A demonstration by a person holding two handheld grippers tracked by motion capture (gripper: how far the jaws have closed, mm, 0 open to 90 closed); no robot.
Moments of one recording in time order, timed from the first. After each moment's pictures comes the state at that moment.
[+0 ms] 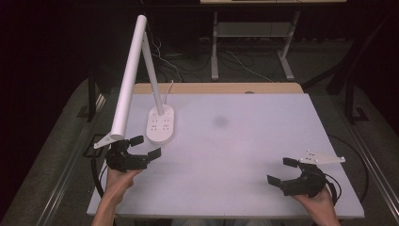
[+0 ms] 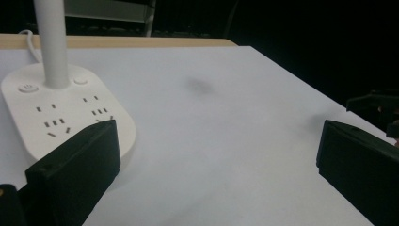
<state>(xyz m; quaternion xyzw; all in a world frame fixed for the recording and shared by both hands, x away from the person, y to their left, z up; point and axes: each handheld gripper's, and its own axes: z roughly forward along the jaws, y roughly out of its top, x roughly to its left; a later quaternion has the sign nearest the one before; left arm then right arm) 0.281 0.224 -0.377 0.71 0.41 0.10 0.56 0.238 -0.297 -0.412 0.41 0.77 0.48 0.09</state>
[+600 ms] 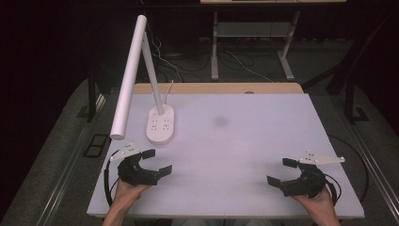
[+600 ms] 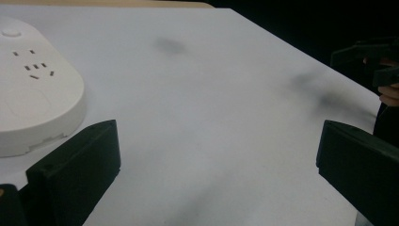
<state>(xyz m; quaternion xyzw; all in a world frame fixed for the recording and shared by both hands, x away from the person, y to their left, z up) 0.265 0.201 -0.407 0.75 0.38 0.07 0.54 0.238 -0.297 -0.412 0.41 0.77 0.48 0.09</state>
